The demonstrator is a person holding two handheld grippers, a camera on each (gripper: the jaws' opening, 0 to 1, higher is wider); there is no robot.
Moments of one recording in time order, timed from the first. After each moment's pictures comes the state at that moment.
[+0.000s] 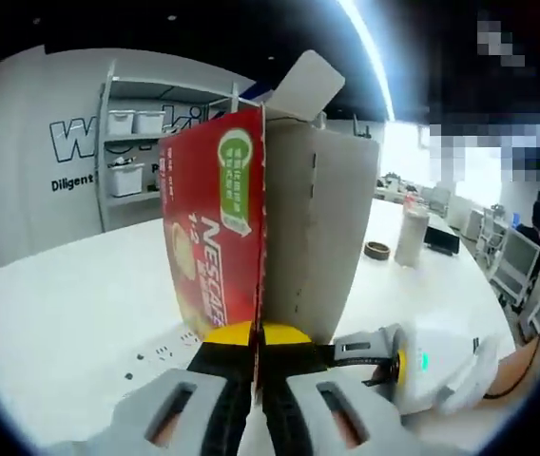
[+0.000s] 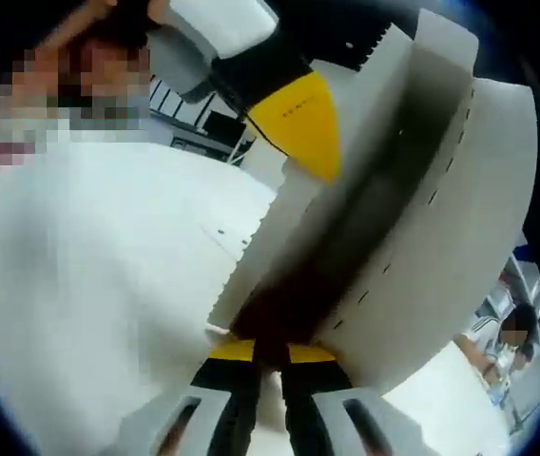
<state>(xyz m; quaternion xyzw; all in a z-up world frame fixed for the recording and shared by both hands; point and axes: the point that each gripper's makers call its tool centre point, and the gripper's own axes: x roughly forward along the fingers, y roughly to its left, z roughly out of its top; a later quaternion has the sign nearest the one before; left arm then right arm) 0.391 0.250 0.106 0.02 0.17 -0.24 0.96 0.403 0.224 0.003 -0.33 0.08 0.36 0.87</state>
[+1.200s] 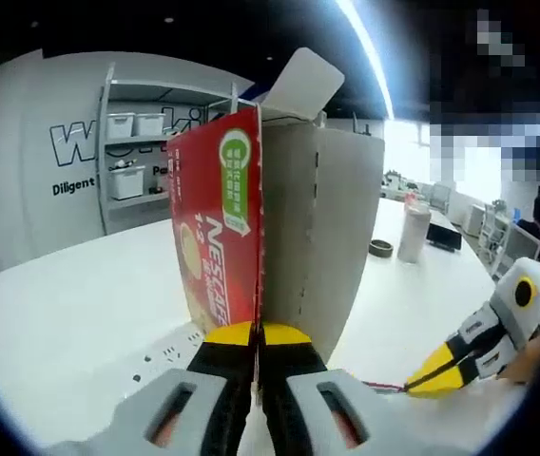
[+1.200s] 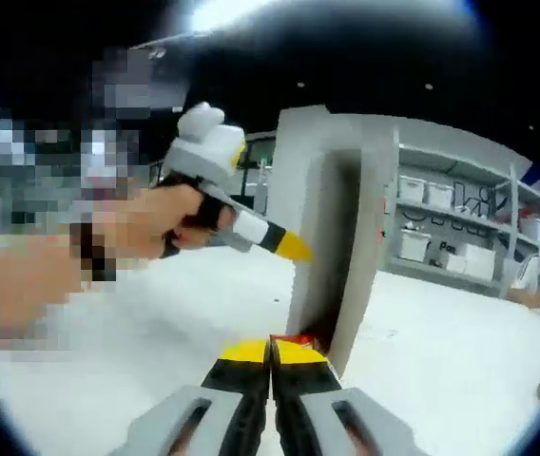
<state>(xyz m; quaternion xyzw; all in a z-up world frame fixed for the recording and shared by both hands) 0.393 0.260 0.107 0.03 0.16 -0.23 0.96 0.290 0.185 0.075 -0.07 0.02 0.48 0.87</state>
